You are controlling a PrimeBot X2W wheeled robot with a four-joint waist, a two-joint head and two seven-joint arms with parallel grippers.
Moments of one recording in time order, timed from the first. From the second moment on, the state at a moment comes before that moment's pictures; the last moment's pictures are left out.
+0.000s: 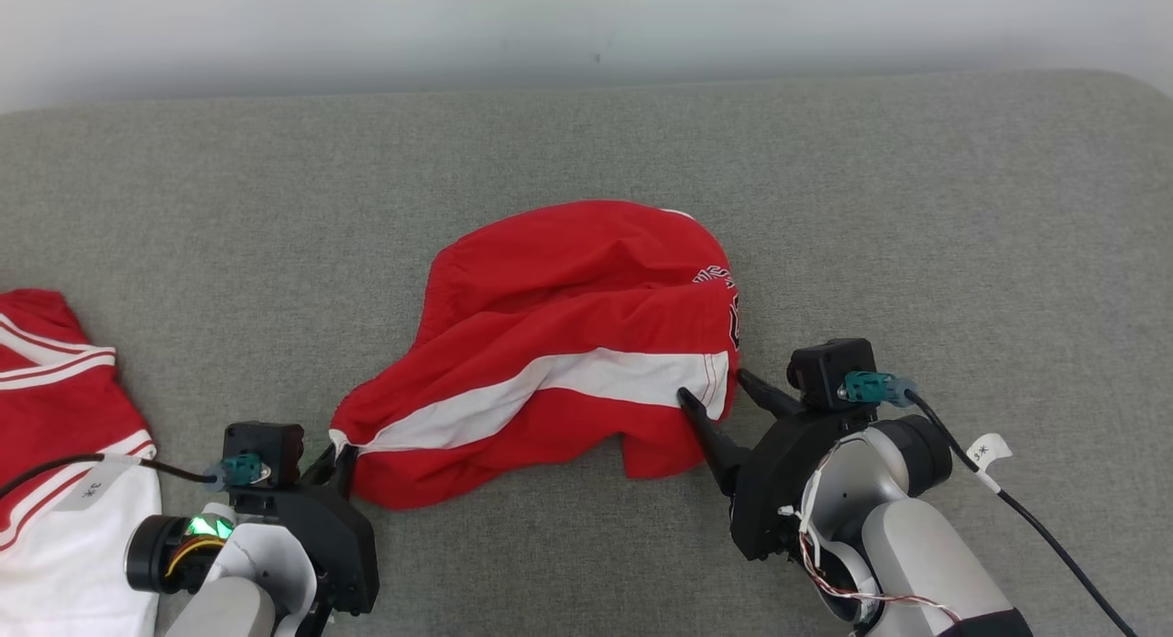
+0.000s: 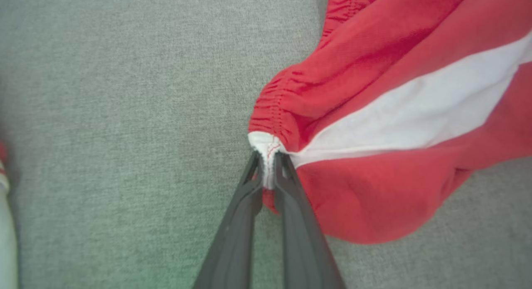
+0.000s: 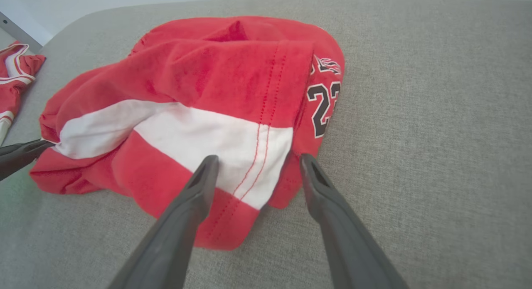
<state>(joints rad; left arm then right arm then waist) -0.37 0.34 -0.40 0.40 -0.51 0.05 0.23 -0.38 -0.05 0.28 0.28 0.27 0.13 0.38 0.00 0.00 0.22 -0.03</state>
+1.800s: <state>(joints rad) -1.24 0.24 0.04 0.30 -1.00 -0.07 -0.06 -1.53 -0.16 0.27 0.64 0.27 0.13 -0.20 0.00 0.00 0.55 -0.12</state>
